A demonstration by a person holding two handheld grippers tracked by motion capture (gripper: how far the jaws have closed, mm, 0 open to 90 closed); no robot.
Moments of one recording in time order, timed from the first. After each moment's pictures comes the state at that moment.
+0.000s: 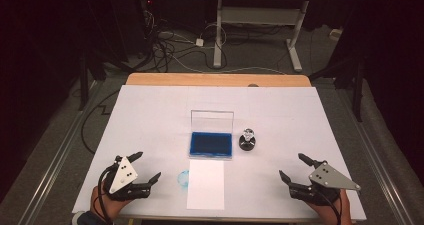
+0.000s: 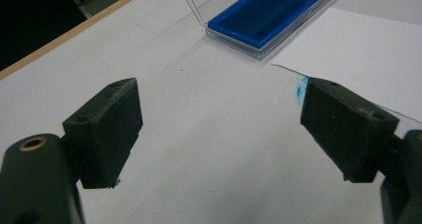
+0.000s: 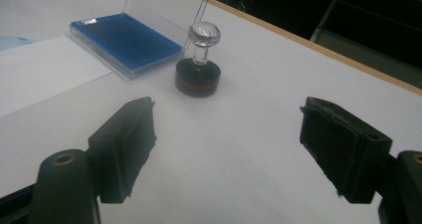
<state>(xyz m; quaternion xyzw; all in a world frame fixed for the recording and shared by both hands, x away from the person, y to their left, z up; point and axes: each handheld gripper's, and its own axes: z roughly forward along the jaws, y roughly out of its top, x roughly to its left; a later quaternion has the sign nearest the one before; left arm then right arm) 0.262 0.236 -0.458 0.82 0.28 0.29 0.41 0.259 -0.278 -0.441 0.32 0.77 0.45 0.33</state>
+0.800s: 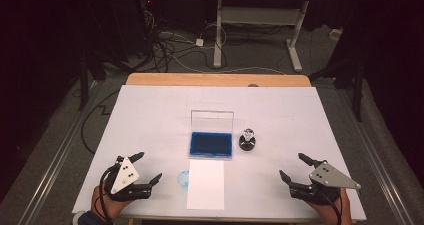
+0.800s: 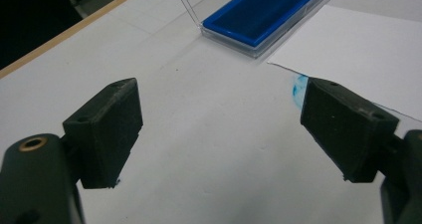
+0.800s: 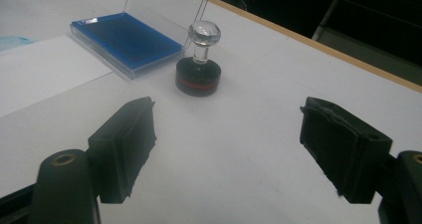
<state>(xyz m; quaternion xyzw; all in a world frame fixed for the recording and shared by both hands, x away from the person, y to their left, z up) 0.261 0.234 -0.459 0.82 0.28 0.29 0.40 0.261 -0.279 -0.440 0.32 0.77 0.44 0.32</state>
